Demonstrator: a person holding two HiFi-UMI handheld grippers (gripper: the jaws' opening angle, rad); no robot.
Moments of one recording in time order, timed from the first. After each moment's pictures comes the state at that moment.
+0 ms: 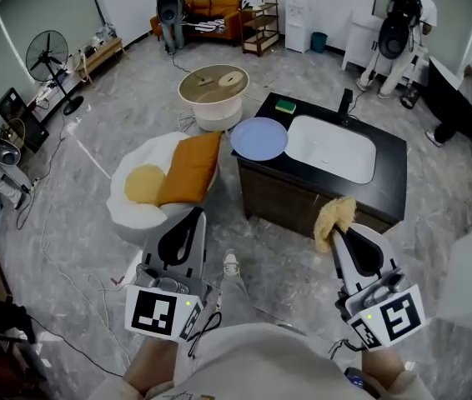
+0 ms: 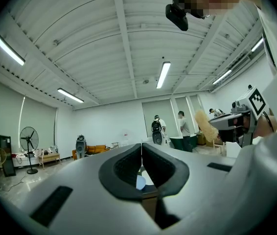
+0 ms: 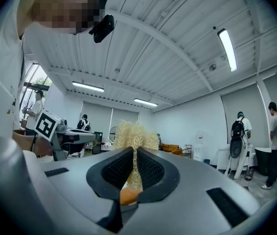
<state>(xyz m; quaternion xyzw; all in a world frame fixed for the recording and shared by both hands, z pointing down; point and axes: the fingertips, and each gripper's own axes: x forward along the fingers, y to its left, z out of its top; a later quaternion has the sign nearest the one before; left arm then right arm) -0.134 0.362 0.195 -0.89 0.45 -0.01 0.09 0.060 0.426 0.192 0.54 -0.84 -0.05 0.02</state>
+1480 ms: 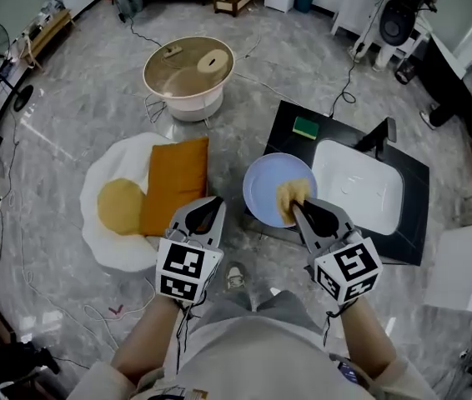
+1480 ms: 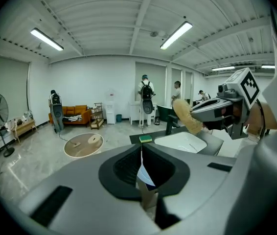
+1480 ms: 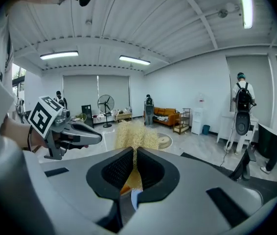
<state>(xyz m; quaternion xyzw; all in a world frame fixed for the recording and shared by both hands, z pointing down) -0.119 -0.106 0.371 -0.93 0.31 -0.20 -0.07 0.006 -0.061 0.339 0.56 -0.80 0.12 0.17</state>
